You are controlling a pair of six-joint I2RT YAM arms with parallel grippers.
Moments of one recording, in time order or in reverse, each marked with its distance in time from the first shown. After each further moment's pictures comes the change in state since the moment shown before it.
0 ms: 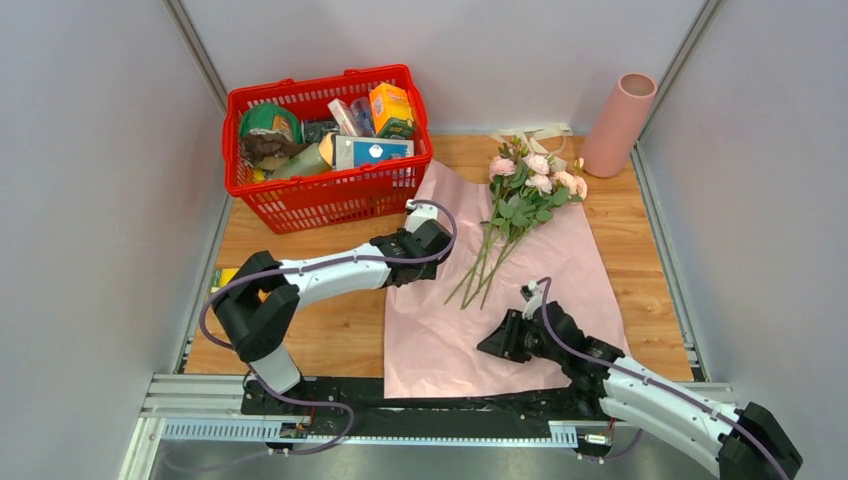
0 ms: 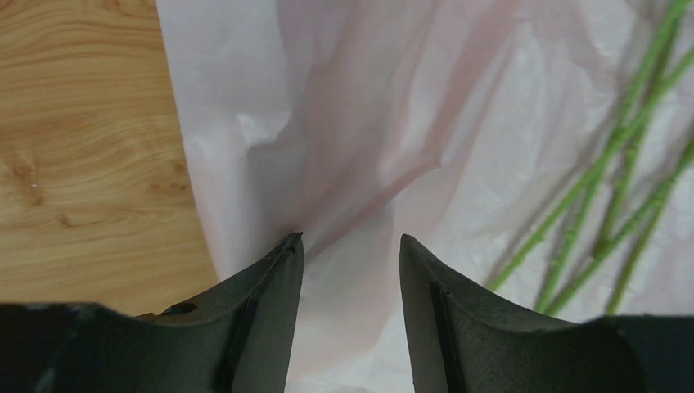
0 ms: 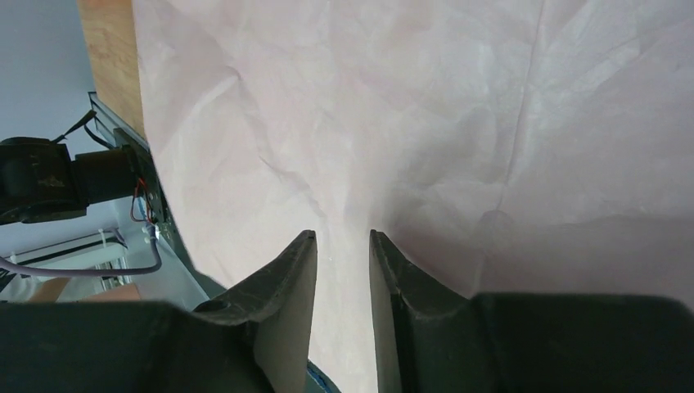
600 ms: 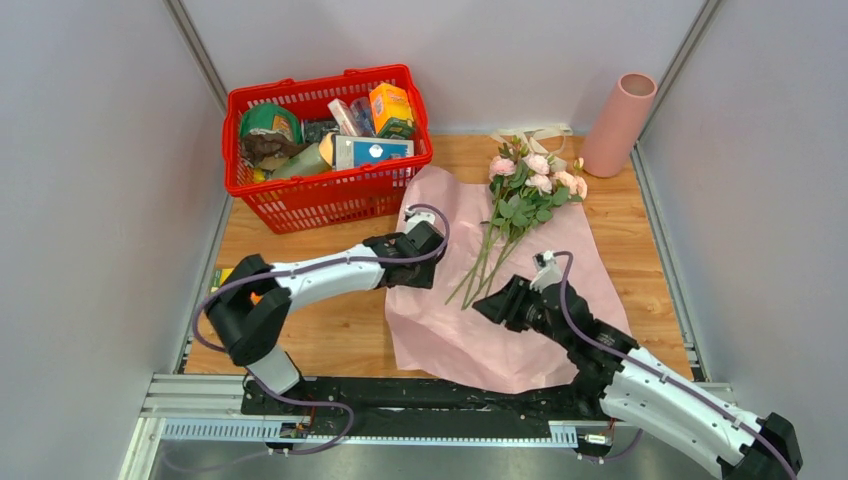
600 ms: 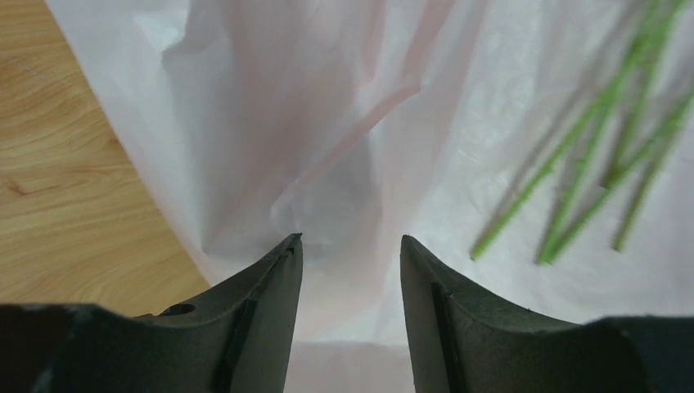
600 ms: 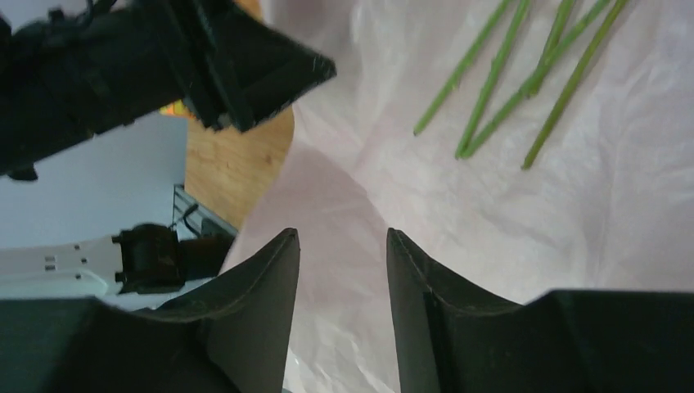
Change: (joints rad) left arm 0.035 0.030 -0.037 -0.057 0.120 0.007; right arm 0.000 -0.050 0.212 -0.085 0.163 0.013
